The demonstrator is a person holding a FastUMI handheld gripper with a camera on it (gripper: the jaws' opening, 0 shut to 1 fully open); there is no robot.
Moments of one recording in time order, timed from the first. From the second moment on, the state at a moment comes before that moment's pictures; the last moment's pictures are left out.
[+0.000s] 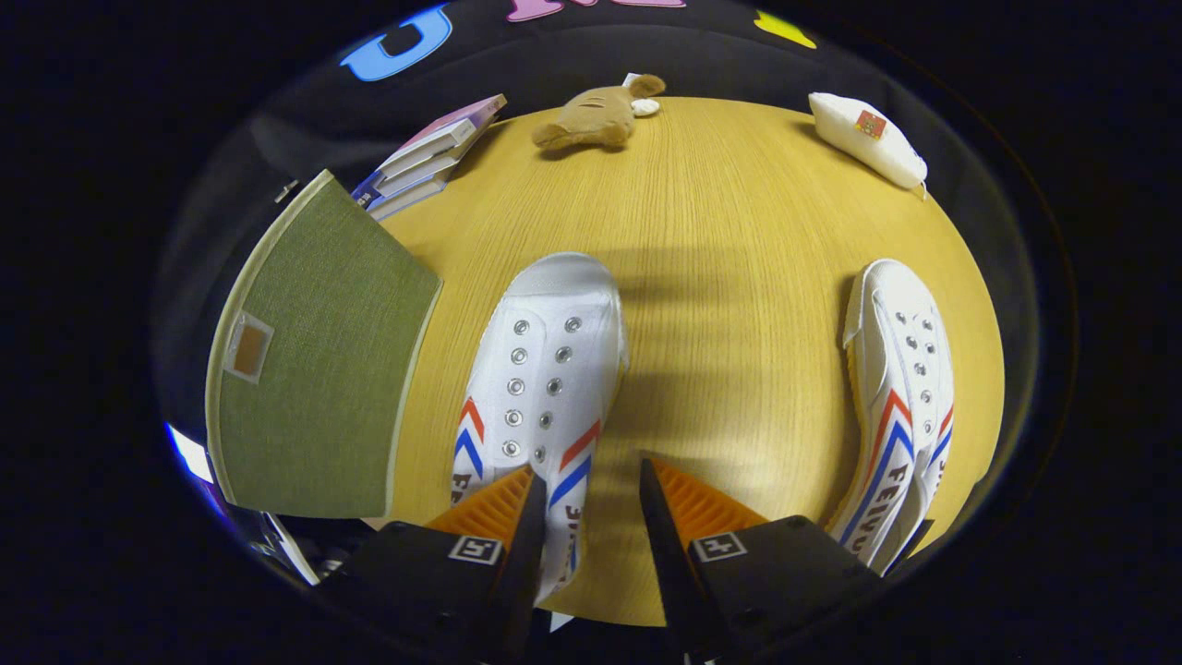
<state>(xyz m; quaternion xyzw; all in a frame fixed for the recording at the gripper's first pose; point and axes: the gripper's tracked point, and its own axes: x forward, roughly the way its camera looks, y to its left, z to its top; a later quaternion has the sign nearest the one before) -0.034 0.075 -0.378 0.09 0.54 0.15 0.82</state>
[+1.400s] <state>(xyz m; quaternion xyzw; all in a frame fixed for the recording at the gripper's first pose) -0.028 0.103 -0.171 0.24 0.41 0.05 0.88</state>
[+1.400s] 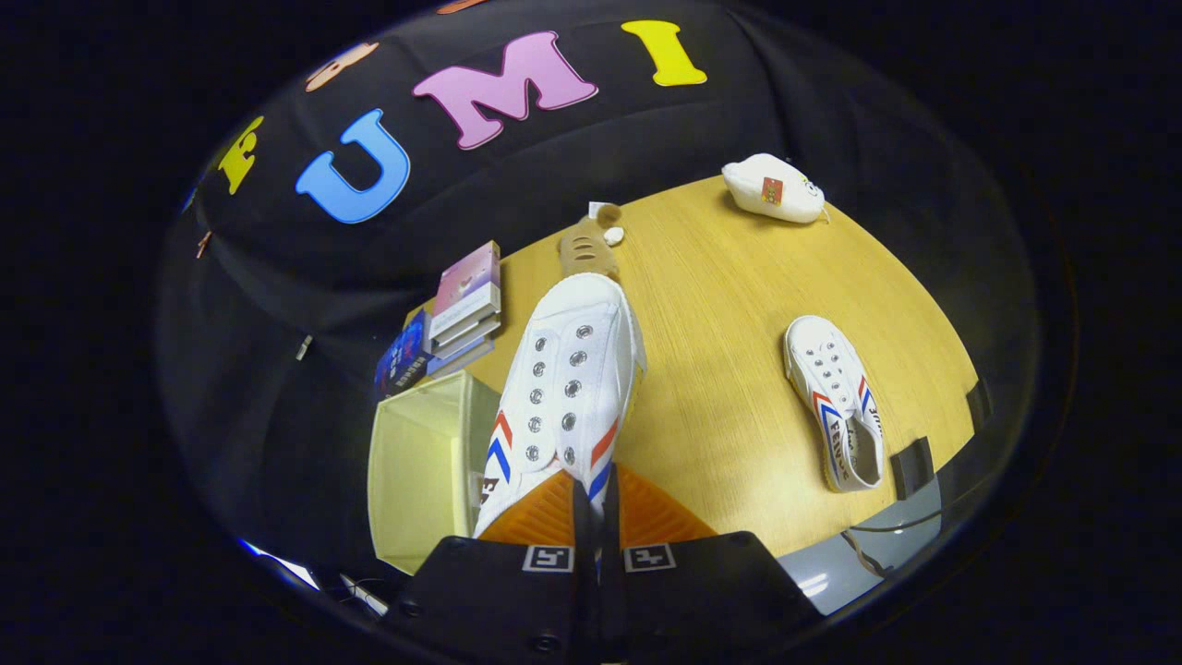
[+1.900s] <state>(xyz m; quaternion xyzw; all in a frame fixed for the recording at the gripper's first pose) -0.041 0.237 -0.121 0.26 0.40 0.13 0.87</state>
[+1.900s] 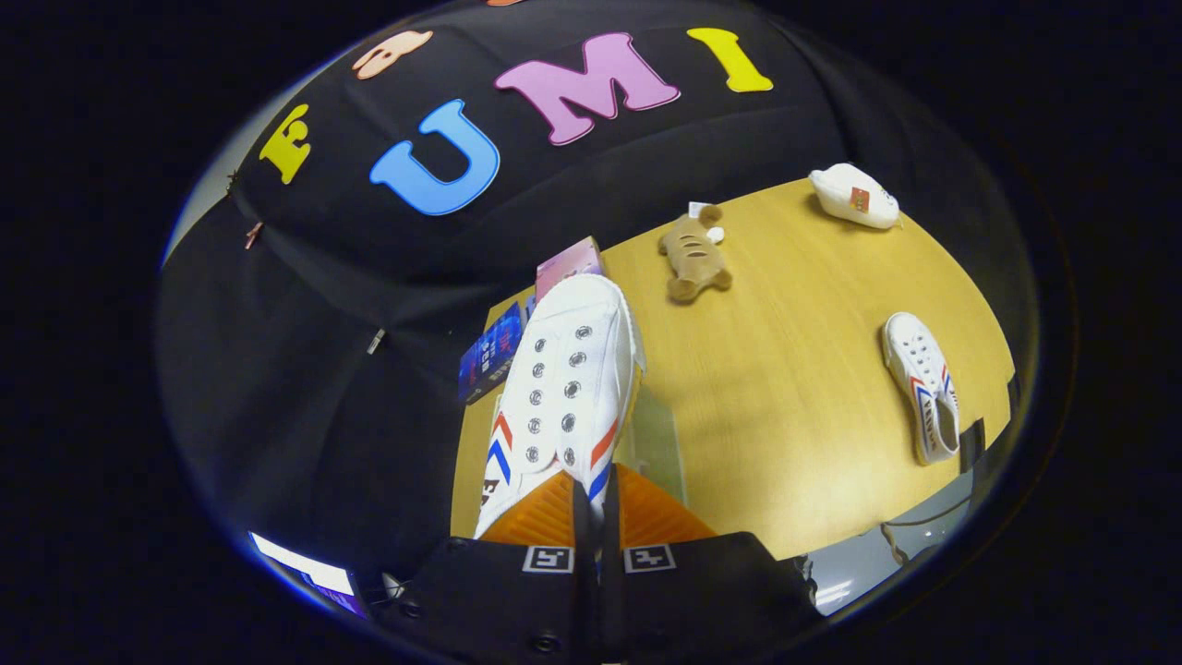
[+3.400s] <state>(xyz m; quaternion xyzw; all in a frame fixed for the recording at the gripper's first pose) -0.038 0.375 -0.235 0.18 0.50 0.18 0.82</state>
